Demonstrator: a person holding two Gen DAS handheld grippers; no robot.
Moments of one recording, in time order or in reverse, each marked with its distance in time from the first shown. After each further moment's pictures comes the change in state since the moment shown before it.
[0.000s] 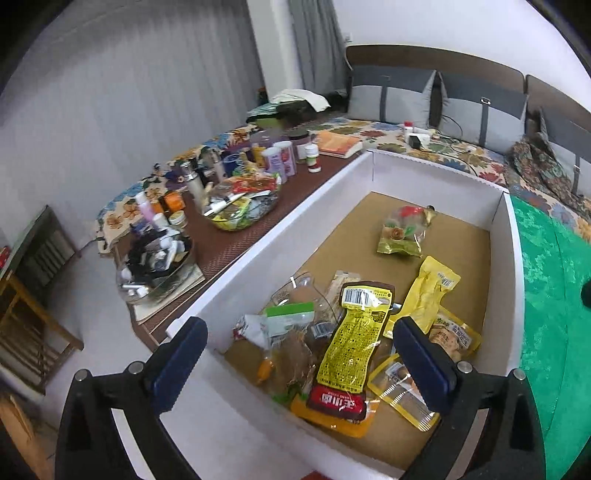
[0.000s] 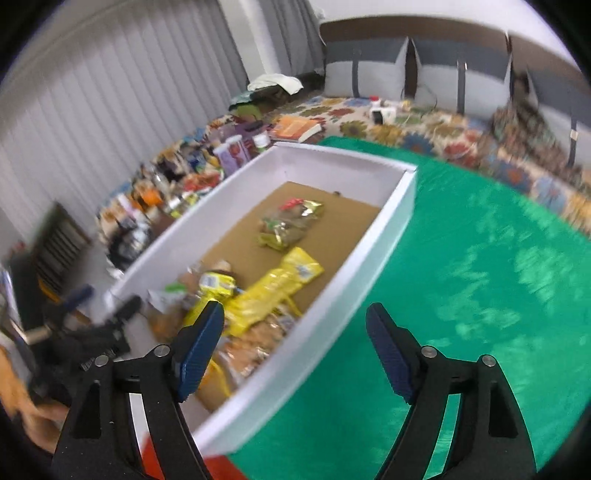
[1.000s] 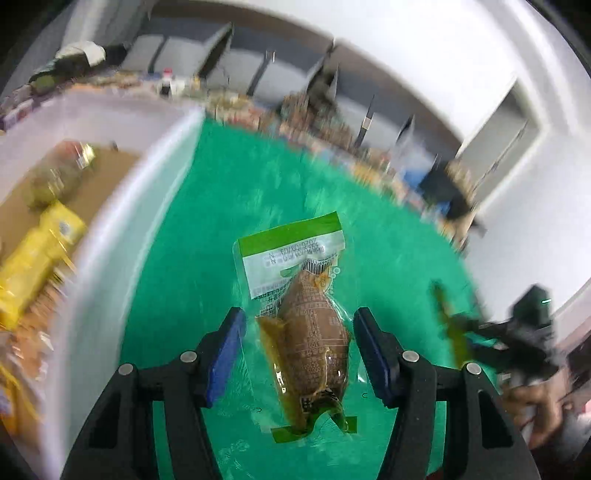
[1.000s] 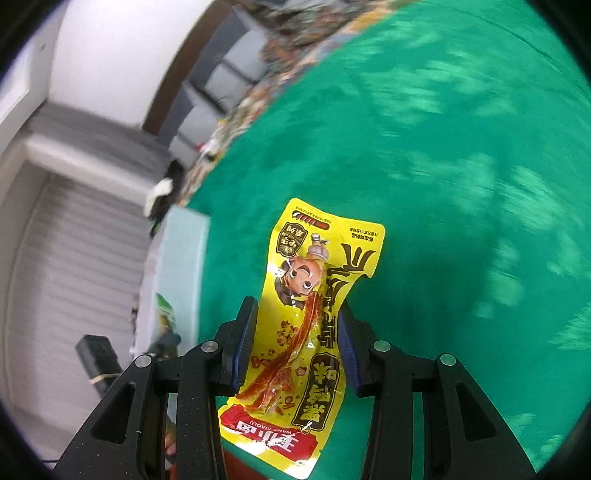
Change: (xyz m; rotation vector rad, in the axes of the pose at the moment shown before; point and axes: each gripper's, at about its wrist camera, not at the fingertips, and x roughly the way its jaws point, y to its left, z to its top) left arm -0.020 -0.207 -0.023 0.104 0.140 -0.968; right arm -0.131 -0.298 -0.230 0.862 -0.135 0.111
